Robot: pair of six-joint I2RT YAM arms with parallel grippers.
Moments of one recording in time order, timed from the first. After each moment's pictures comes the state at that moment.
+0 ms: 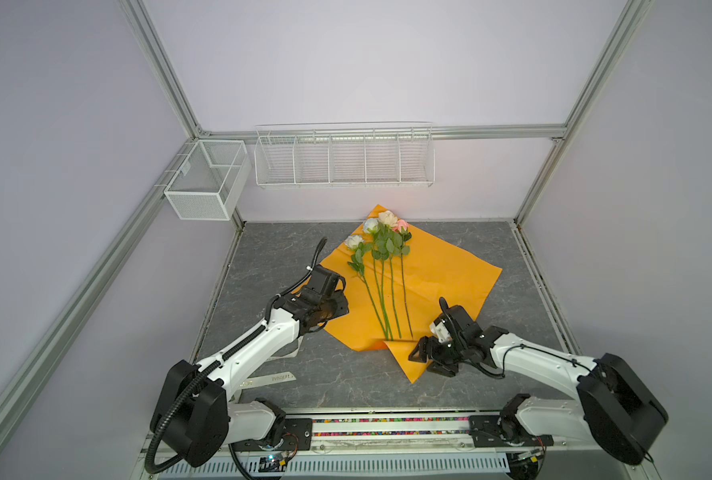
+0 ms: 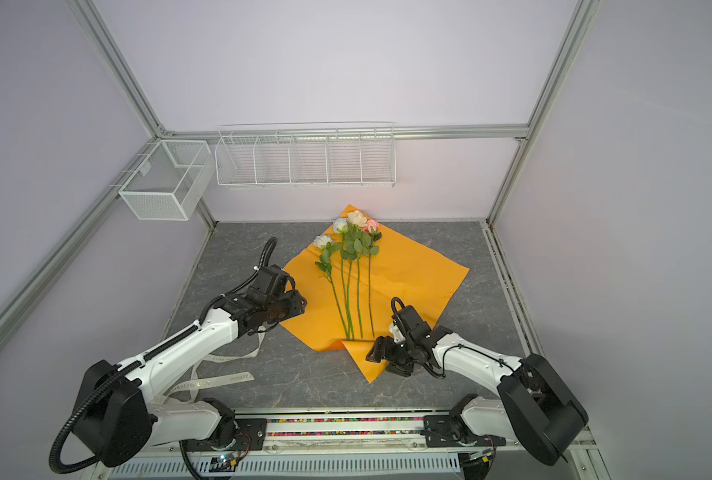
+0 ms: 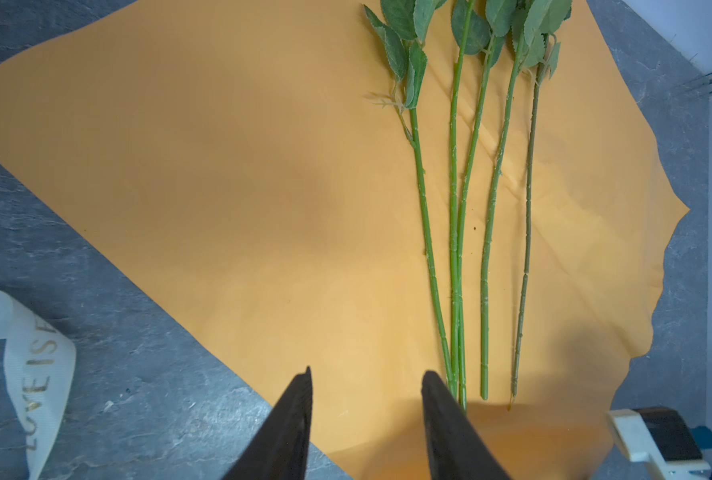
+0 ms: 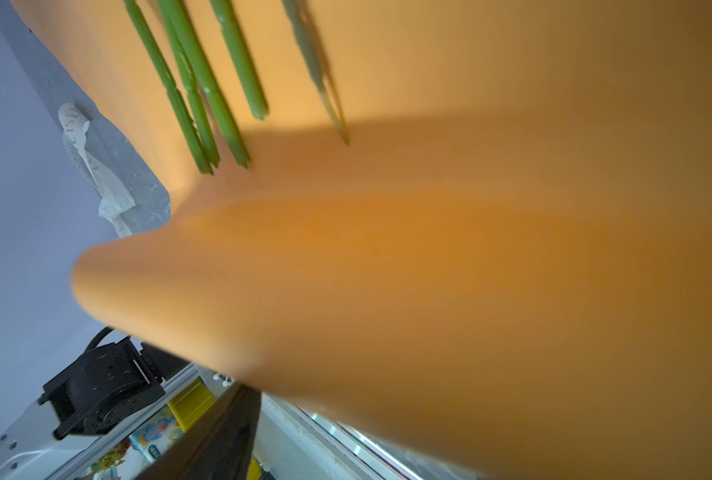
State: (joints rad) left arm -0.58 1.30 0.90 -0.50 -0.03 -0.76; right arm 0.64 1.30 0.55 -0.35 -0.49 0.93
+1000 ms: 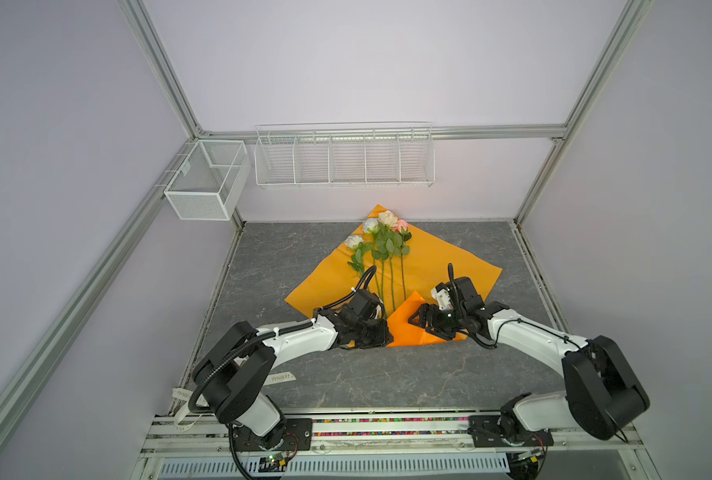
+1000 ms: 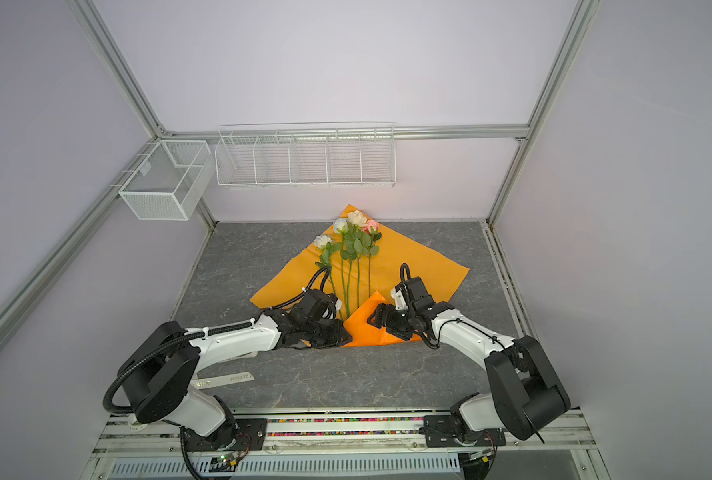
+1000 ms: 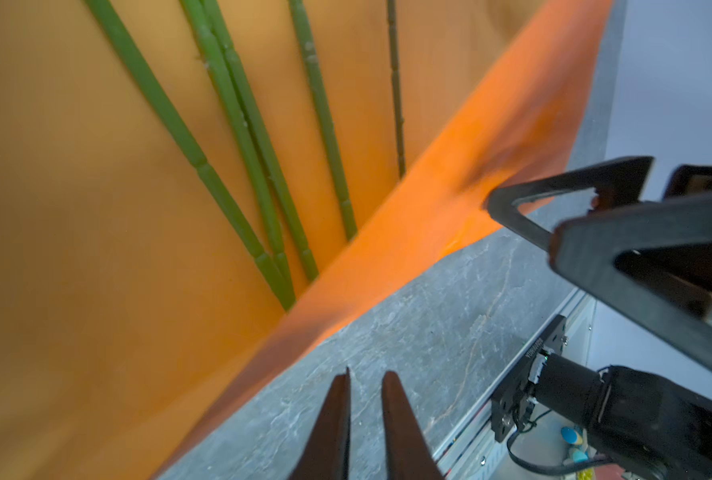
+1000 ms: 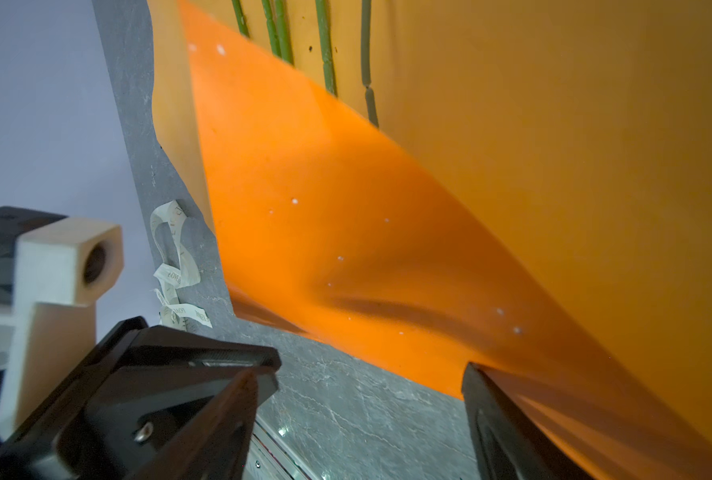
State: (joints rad) left arm -0.85 1.59 0.83 -0.19 0.35 -0.81; right arm 0.47 1.41 0.73 -0.31 -0.48 0.74
